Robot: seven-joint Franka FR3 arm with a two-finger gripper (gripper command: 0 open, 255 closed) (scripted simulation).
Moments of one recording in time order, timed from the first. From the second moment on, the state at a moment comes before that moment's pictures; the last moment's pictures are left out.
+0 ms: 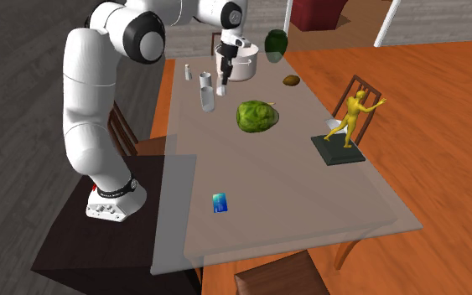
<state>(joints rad) 0.57 0.45 0.35 -1.42 -0.08 1.58 0.74</state>
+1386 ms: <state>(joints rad) 0.69 0.64 0.37 -1.34 -0.12 1.68 0.87</state>
